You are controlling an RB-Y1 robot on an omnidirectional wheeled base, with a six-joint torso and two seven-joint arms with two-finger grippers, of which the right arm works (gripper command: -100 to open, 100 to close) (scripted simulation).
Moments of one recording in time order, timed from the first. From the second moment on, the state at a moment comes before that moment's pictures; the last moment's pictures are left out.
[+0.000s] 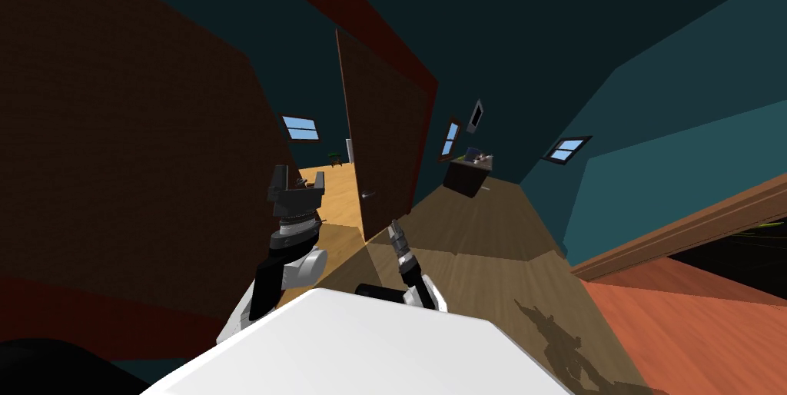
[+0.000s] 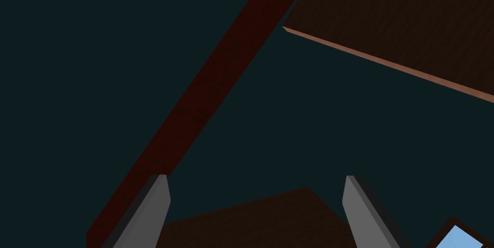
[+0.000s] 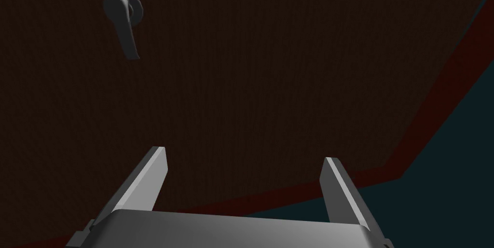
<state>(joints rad) 0.10 -0.11 0.58 -1.29 0.05 -0.72 -0.15</state>
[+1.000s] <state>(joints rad) 0.03 -0.12 0.70 -1.10 0.06 -0.73 -0.15</state>
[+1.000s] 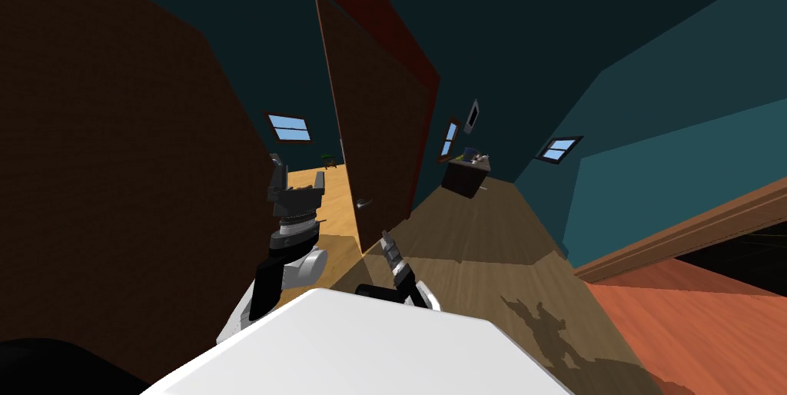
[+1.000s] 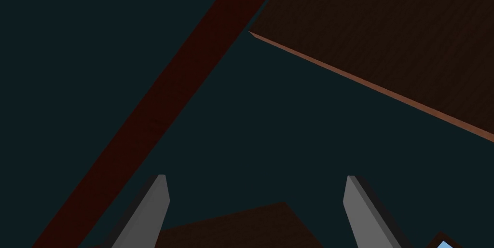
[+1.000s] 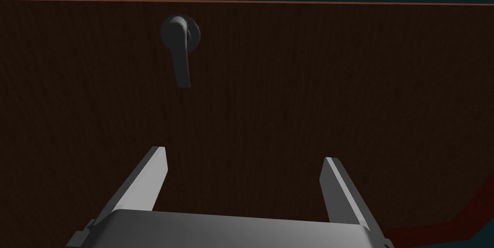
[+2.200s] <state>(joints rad) -0.06 -0.11 0.83 -0.87 0.06 -0.76 -0.16</state>
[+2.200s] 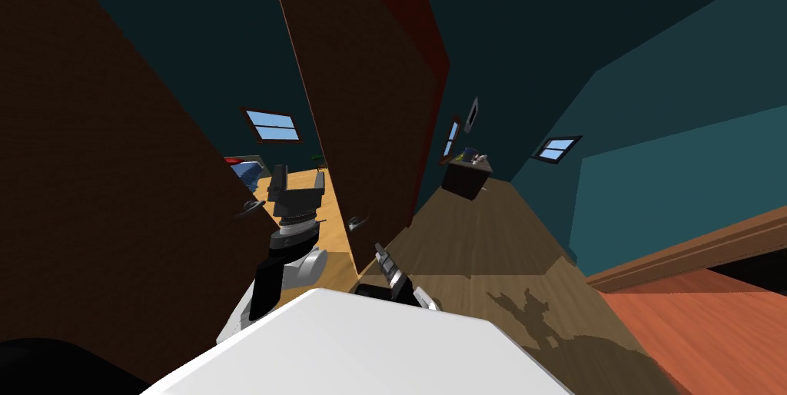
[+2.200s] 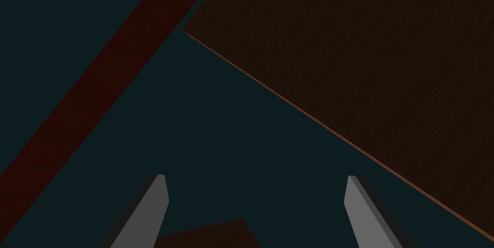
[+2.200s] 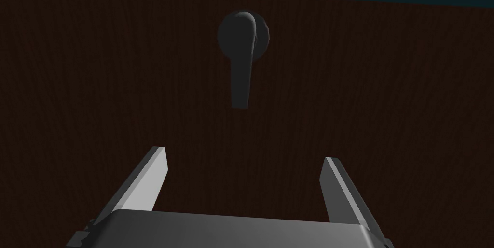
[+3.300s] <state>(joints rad) -0.06 -0.08 0.81 -0.83 0.06 -0.76 -0.14</state>
